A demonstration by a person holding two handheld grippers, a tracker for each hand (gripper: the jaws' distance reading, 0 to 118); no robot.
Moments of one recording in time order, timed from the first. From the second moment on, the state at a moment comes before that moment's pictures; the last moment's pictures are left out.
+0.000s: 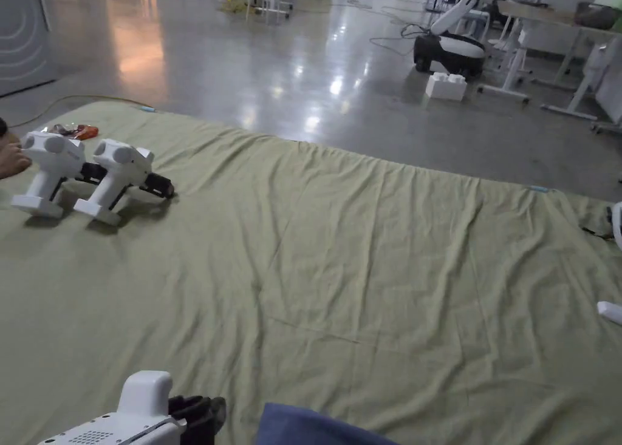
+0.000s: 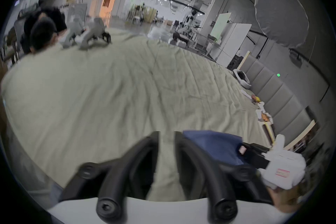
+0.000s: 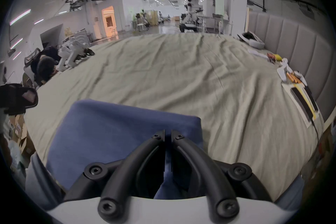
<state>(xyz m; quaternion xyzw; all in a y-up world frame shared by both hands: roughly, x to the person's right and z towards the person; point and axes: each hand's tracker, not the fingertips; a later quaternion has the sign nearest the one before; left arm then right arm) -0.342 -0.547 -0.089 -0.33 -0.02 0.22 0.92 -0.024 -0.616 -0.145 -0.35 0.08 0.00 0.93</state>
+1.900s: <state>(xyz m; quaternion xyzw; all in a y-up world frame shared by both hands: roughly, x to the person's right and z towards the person) -0.508 -0.461 -0.142 -0.42 -0.18 0.41 0.79 0.042 -0.485 -0.196 -0.19 0.07 0.03 0.98</state>
